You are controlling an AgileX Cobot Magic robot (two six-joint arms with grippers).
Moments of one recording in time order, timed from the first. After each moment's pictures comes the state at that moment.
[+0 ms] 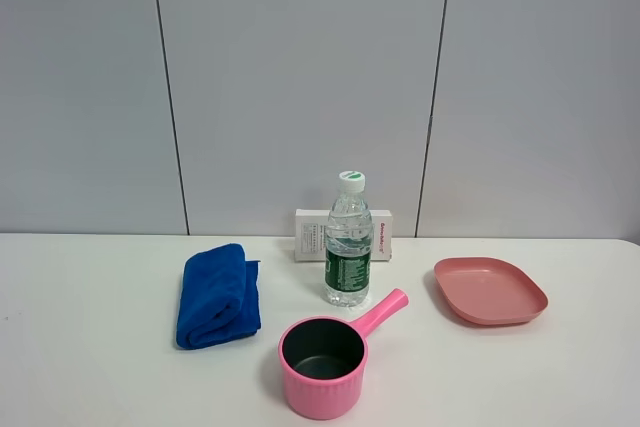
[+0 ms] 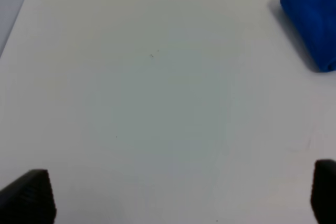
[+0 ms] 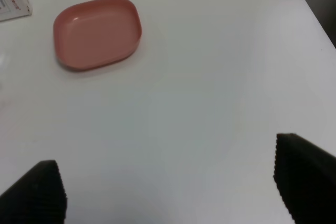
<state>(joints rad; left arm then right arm) 0.06 0.00 -0.51 0.02 1.05 0.04 0.02 0.00 -0.49 -0.02 1.06 0.06</state>
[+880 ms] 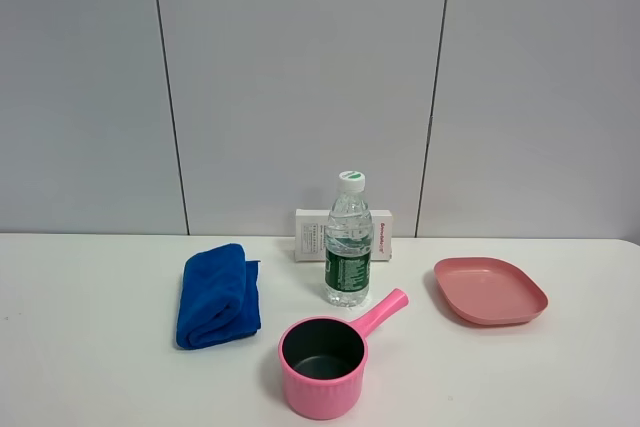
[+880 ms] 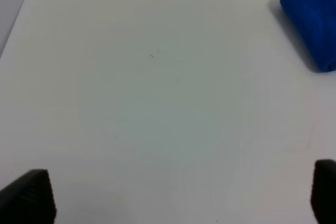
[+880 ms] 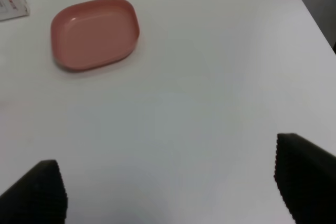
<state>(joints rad) 0.06 0.00 -0.51 0.02 1.05 0.04 0.02 0.00 -0.49 -0.03 1.06 0.06</state>
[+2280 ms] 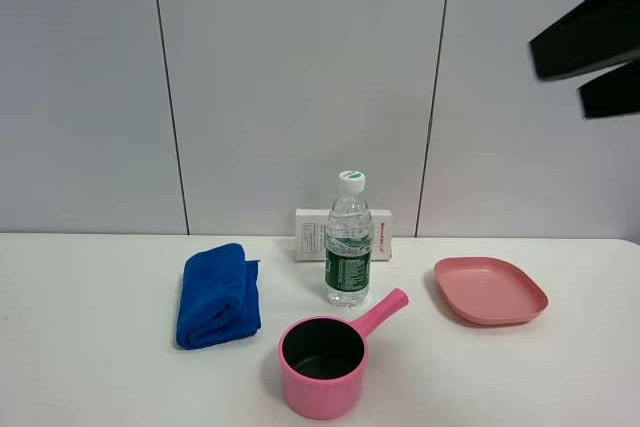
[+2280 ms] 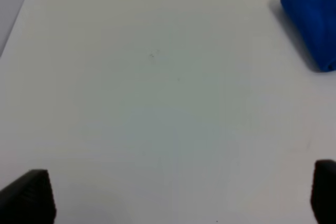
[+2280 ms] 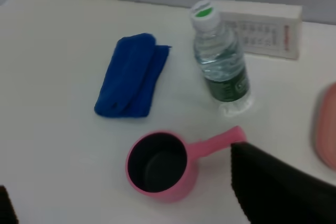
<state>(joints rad) 0.06 0.00 -0.51 0.02 1.05 0.04 0.12 0.95 -0.77 1.02 0.80 -0.93</state>
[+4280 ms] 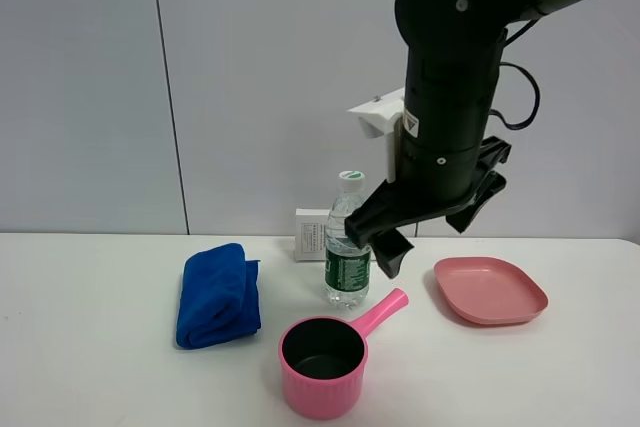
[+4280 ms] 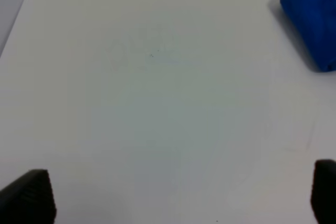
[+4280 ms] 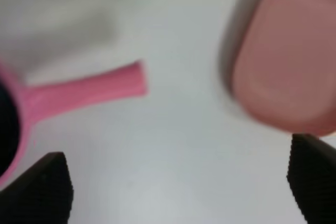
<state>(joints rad) 0.06 0.00 -0.51 0.02 1.05 0.04 0.72 1.78 -1.30 -0.44 0.91 0.38</state>
